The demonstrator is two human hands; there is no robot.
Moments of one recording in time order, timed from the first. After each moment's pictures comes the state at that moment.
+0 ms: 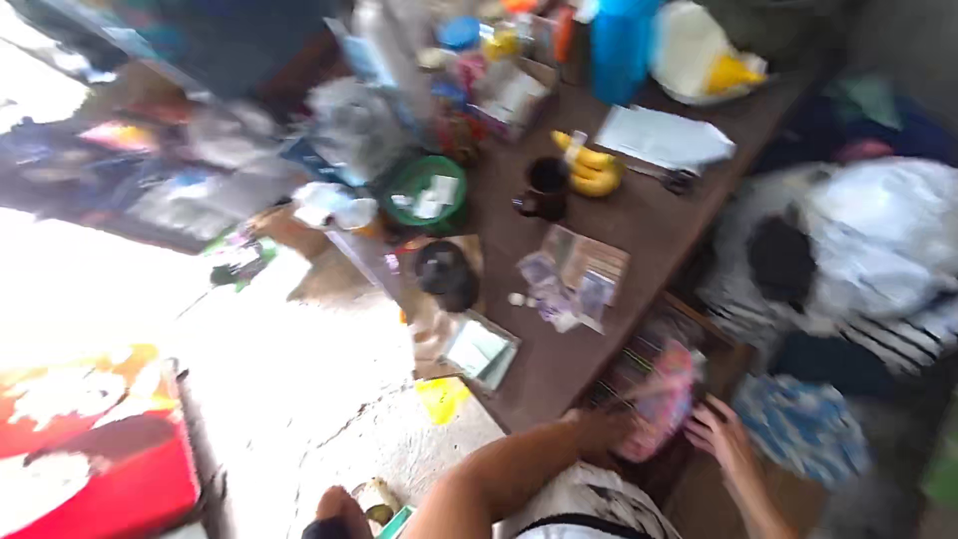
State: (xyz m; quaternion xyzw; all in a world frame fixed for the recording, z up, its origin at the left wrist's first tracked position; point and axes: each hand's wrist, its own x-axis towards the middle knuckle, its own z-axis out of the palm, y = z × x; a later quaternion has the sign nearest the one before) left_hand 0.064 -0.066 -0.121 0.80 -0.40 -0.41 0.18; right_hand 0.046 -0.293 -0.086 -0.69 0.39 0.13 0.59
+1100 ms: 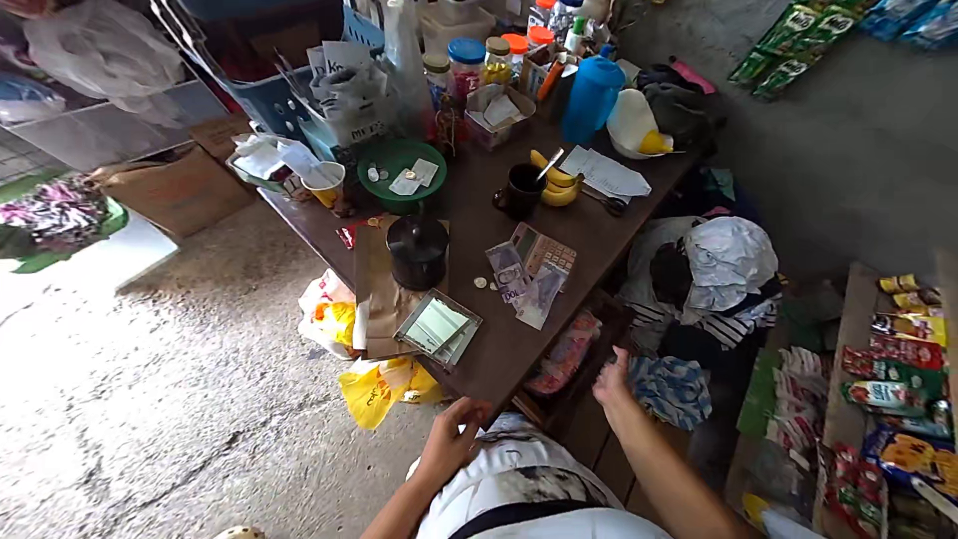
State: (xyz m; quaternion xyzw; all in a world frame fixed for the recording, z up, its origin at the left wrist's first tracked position) left_hand -0.040 0.088 -0.065 0.74 -0.01 -0.12 0.66; right_hand 0.076 -0.210 -0.083 -0.52 0.48 0.02 0.71
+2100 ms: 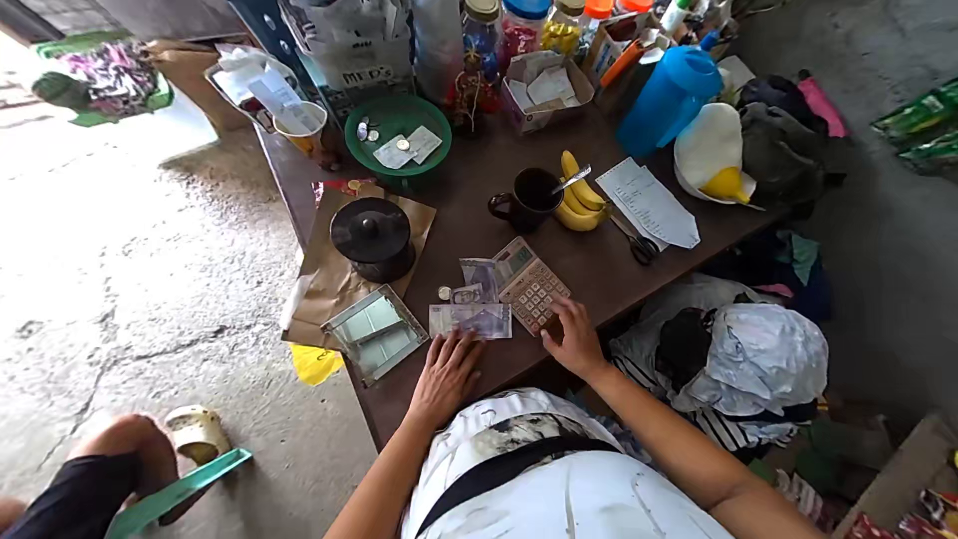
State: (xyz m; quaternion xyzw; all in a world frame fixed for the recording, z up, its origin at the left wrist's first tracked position) left_hand 0.102 -0.027 -0.142 0.98 -0.02 0.03 0.20; right_hand 0.288 -0.260 -0.088 -0.90 -0.34 0.07 0.28
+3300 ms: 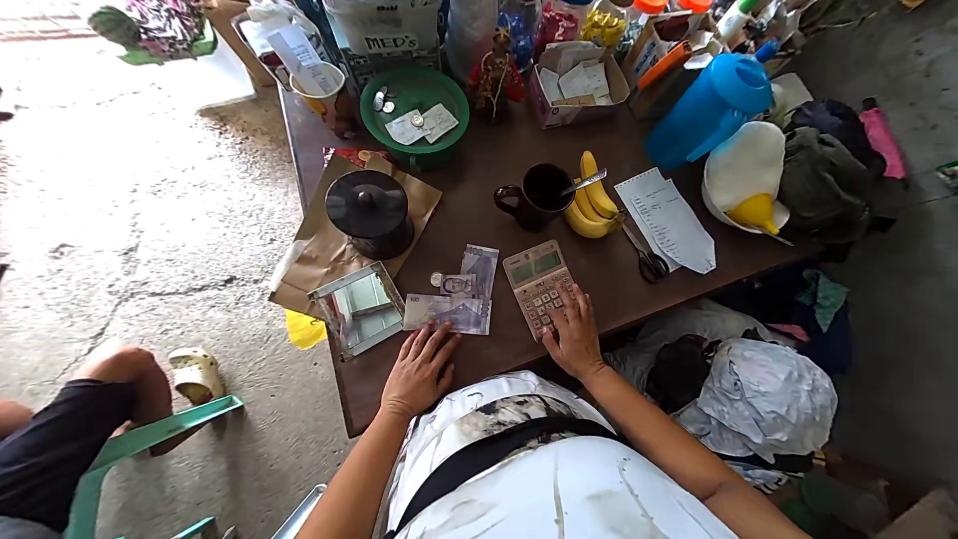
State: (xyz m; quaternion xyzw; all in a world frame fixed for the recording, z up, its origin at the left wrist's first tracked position) left_hand 0.088 -0.037 -0.147 0.98 0.07 0.07 0.17; right_hand 0.322 -0.279 -0.108 -0.88 -0.43 0.03 0.17
